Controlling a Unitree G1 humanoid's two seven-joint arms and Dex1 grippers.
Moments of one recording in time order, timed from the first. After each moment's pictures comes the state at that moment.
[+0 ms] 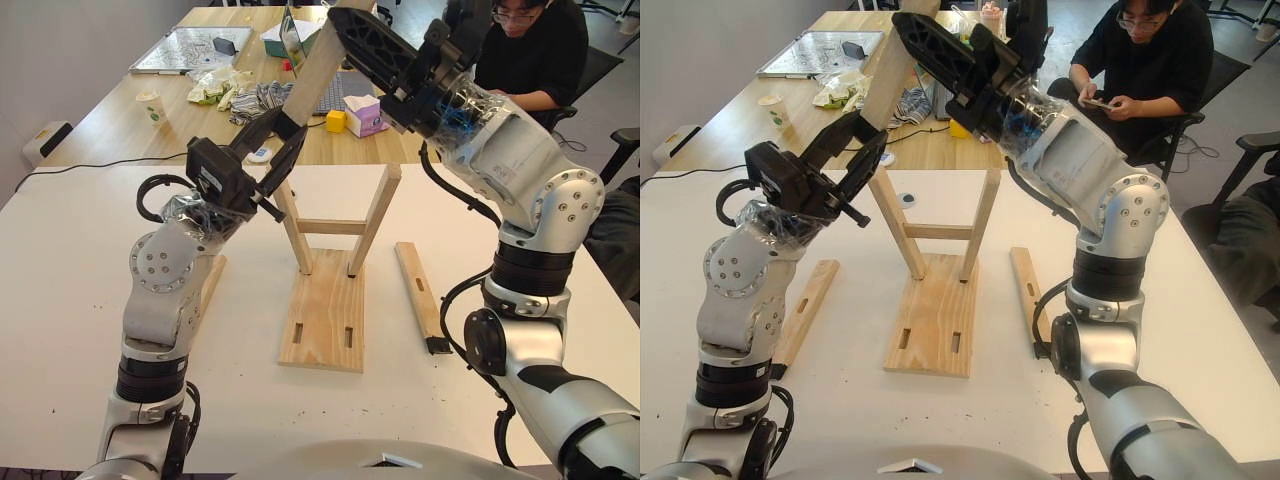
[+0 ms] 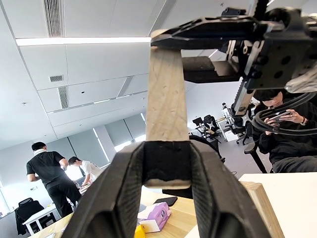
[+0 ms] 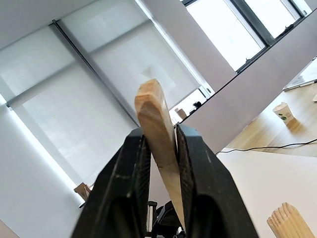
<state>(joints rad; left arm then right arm) -0.30 0.39 0.01 -0.42 -0.28 0.04 -0.48 -0.88 -0.17 -0.19 -0.11 1.61 0.88 -0.20</state>
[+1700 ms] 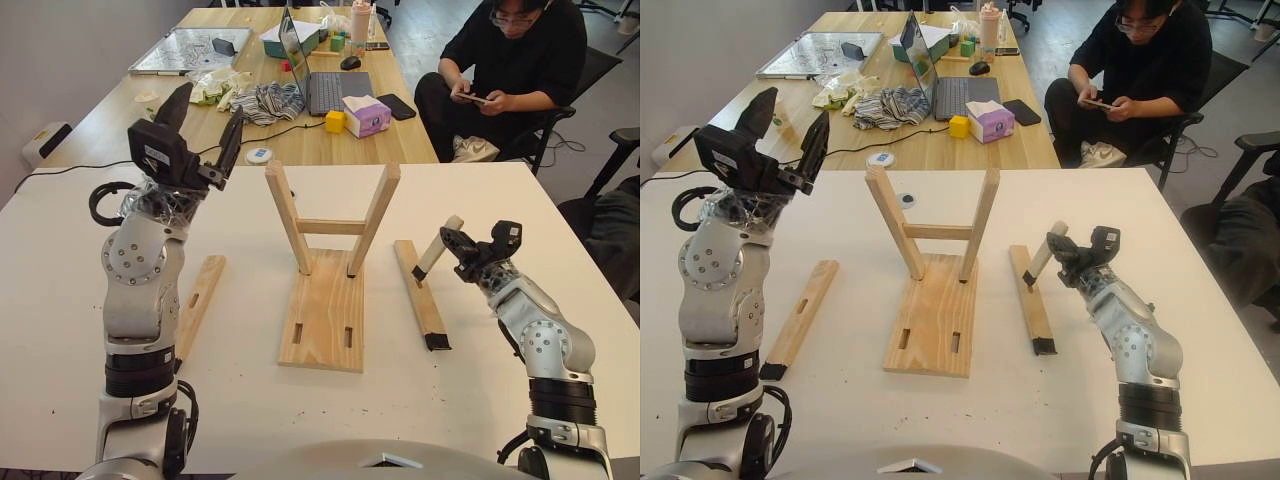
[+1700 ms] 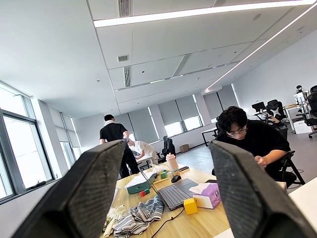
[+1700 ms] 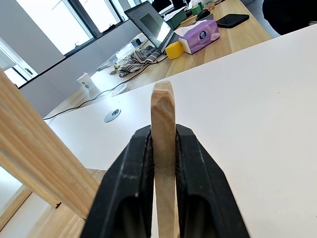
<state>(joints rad) -0.31 0.38 0.16 -0.32 -0.22 0.06 -0.31 -0.13 -0.32 -0.23 -0.05 0.69 0.55 0.30</state>
